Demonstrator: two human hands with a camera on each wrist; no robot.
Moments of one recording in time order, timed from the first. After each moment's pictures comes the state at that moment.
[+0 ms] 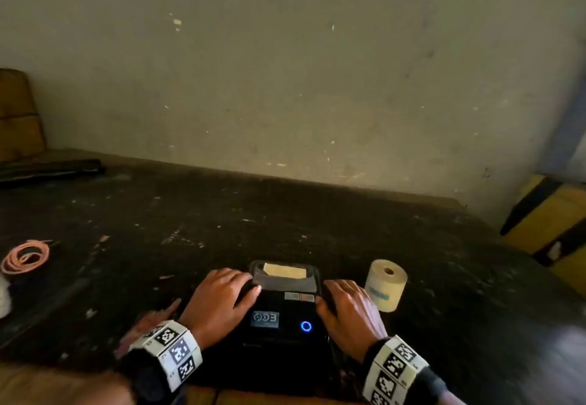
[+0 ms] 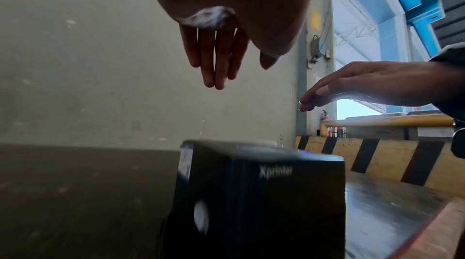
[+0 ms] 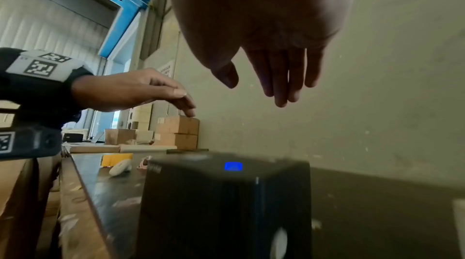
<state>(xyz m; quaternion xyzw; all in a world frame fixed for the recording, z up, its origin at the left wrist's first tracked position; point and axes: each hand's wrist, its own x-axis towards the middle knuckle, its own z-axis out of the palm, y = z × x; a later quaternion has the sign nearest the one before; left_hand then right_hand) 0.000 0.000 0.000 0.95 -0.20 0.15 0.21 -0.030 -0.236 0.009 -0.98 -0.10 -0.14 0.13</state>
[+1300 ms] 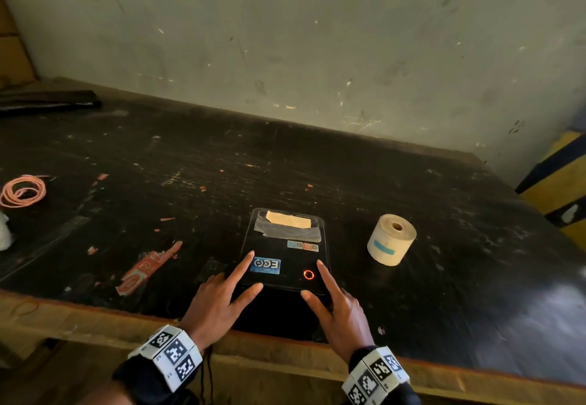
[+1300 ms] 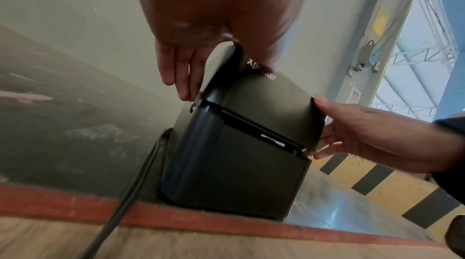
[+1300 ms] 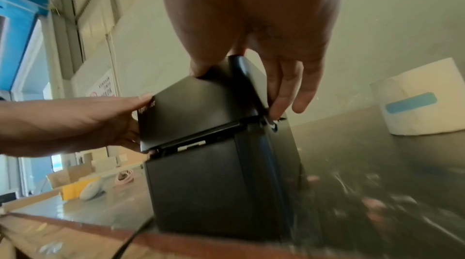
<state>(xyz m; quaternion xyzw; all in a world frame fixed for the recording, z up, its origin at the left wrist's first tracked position) -0.011 -0.002 -0.098 0.92 -0.12 -0.03 0.37 -0.033 -0.237 -0.092 -0.94 -0.04 0.01 0.33</state>
